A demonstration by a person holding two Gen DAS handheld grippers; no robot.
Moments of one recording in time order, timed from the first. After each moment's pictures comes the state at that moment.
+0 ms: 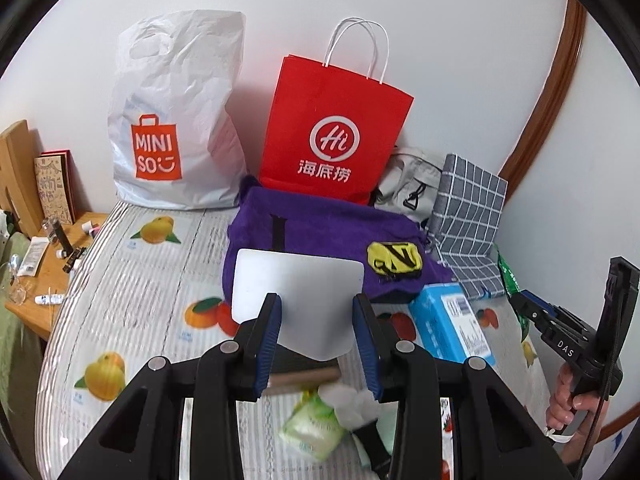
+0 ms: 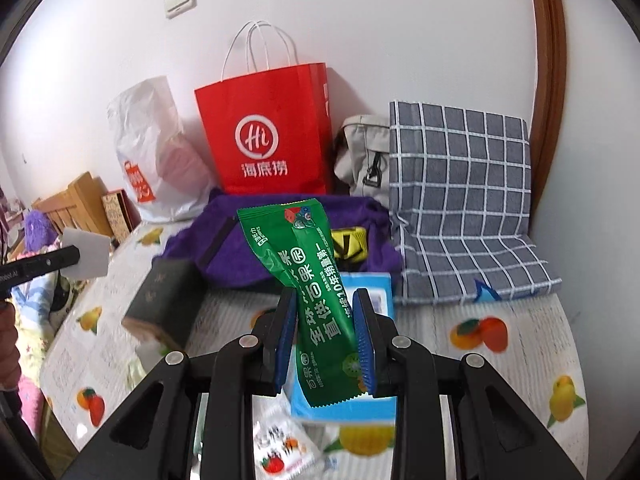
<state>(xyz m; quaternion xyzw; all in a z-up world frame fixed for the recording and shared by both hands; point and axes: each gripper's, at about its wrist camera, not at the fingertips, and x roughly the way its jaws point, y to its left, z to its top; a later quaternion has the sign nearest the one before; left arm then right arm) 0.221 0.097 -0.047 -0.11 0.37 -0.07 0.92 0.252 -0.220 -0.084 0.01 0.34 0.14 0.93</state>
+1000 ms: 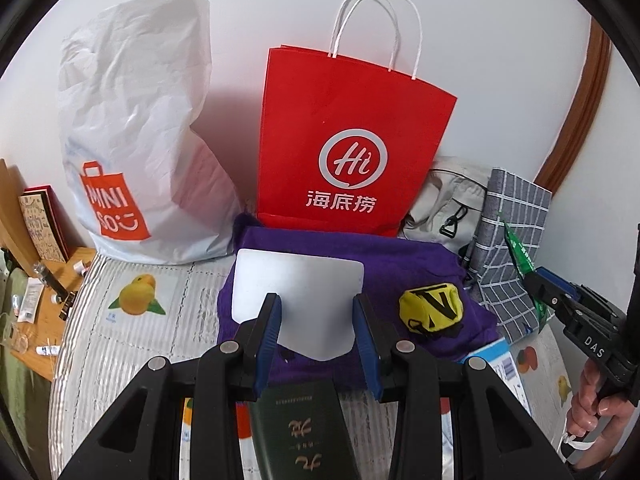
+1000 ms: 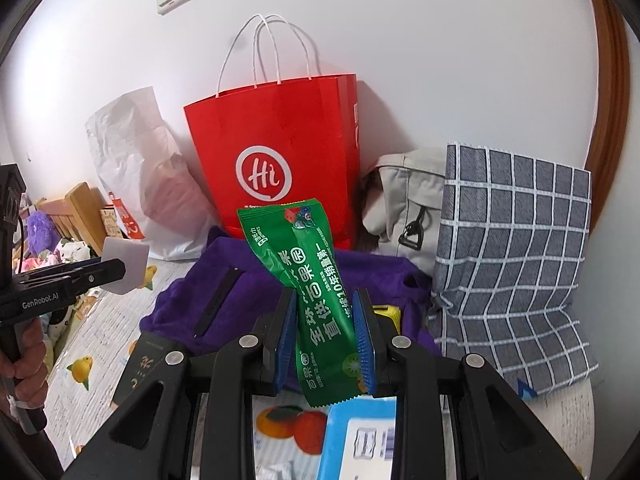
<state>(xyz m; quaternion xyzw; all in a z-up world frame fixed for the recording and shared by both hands) 0.352 0.082 -0.053 -0.08 0.39 -0.05 0.92 0.370 -0.175 -0.066 0.00 0.33 0.17 0.93</state>
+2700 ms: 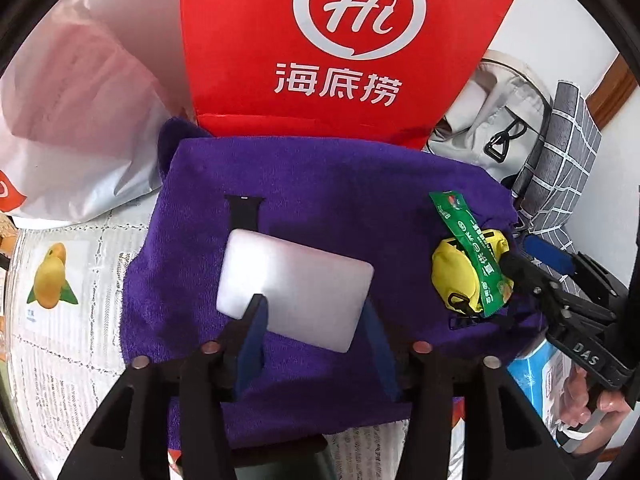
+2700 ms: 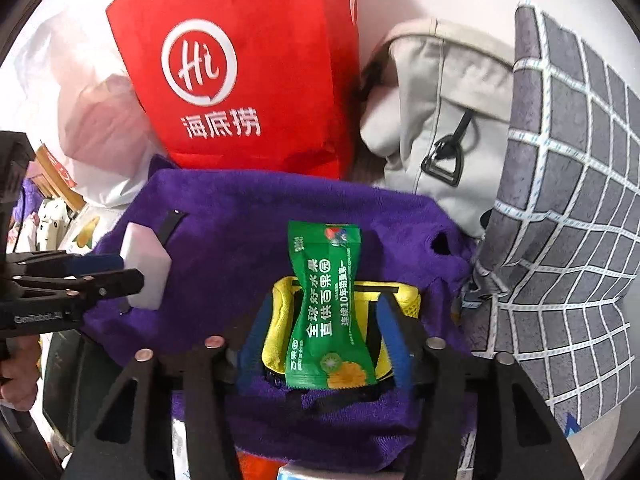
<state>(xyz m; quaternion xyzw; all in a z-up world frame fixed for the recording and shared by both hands) 0.440 0.048 -0.158 -0.06 0.54 -0.07 0.84 0.464 -0.152 -0.162 -0.03 0.45 0.17 0.88</state>
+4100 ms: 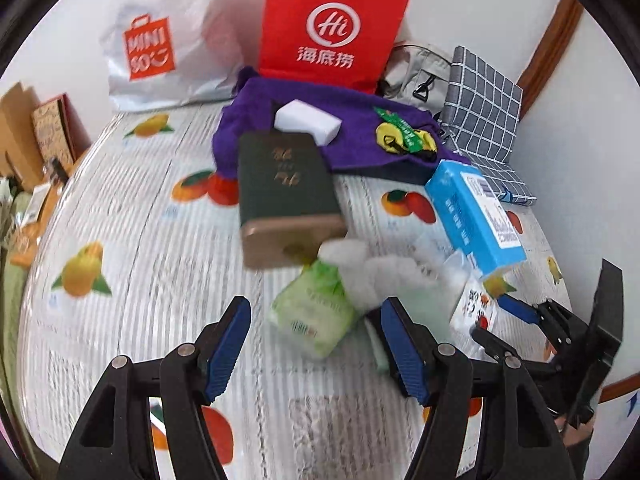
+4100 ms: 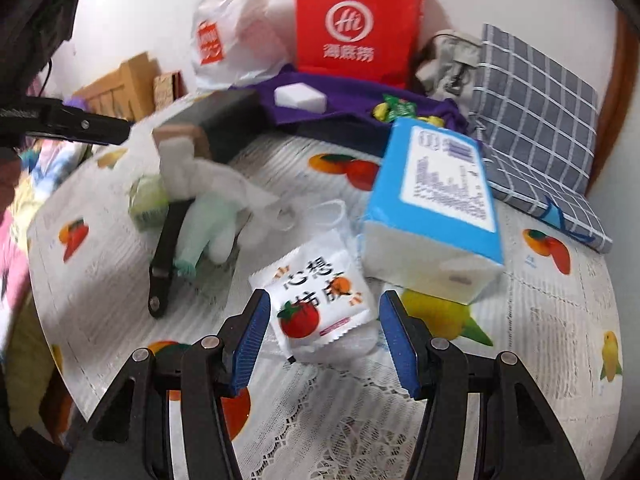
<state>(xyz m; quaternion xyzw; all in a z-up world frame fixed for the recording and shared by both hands) 0.168 0.067 -0.127 -0.08 0.50 -0.06 0.86 0.171 -0.184 -0.201 -0.14 0.41 0.23 0.87</state>
